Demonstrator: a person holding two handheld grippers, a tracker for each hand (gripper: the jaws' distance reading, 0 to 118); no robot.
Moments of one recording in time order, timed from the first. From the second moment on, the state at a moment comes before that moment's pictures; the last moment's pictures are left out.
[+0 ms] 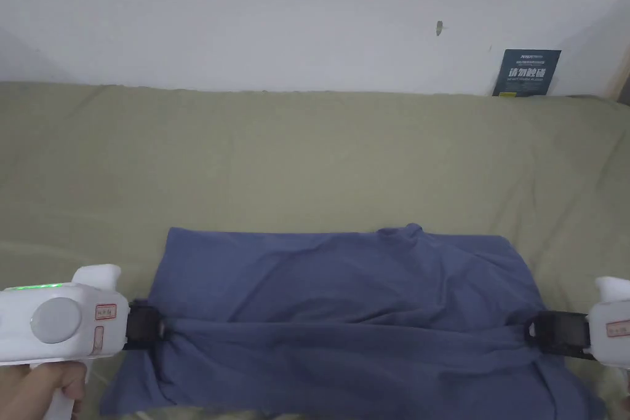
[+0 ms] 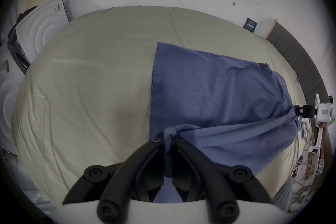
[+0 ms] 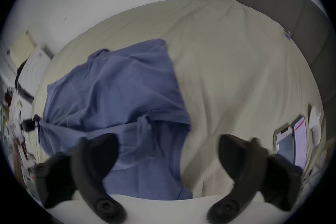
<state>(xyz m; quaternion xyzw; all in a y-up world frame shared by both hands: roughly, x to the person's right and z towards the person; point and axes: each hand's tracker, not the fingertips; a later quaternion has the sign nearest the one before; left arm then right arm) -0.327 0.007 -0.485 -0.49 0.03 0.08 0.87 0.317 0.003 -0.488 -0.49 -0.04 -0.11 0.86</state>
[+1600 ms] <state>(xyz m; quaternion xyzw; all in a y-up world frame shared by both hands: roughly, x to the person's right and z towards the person) -0.318 -0.011 -0.420 -0.50 0.01 0.09 0.86 0.306 0.000 -0.379 -0.47 0.01 -0.11 0.88</state>
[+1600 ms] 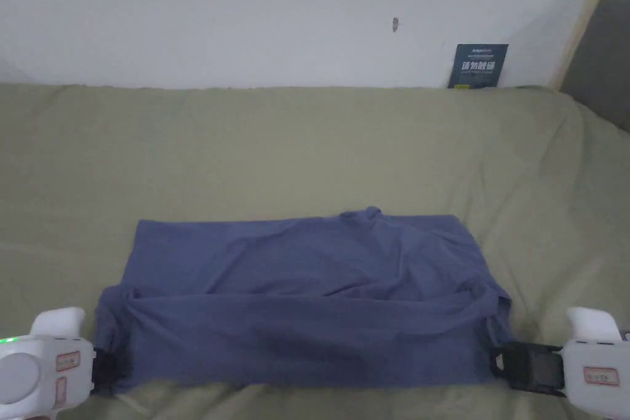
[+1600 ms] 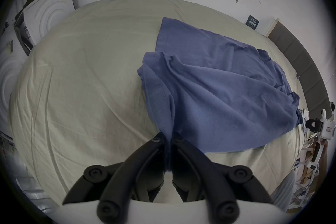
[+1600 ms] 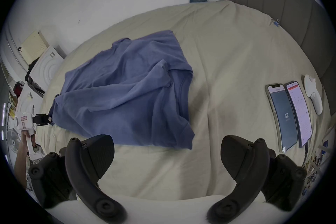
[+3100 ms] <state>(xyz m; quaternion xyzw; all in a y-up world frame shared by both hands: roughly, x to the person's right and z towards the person) -0.330 0.015 -0.260 -0.52 0.02 0.09 0.85 0.324 -0.010 -0.252 -0.52 0.04 -0.13 0.85</state>
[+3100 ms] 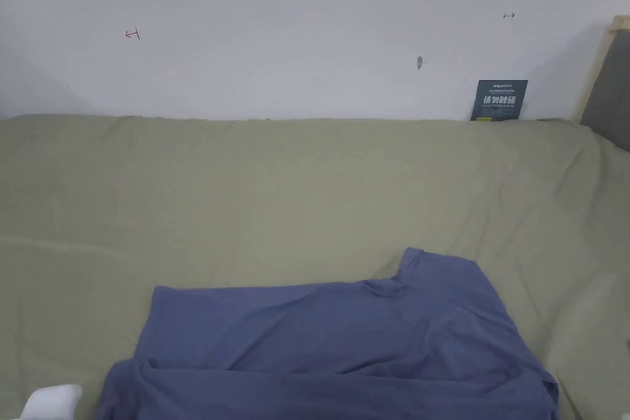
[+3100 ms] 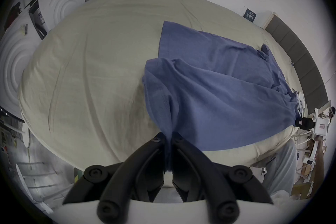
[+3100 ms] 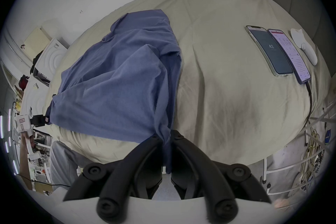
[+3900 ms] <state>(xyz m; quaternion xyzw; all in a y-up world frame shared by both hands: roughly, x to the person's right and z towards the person) -0.328 0.046 -0.450 -0.46 -0.01 0.09 0.88 0.297 0.044 -0.426 -0.45 0.00 -0.10 0.89</state>
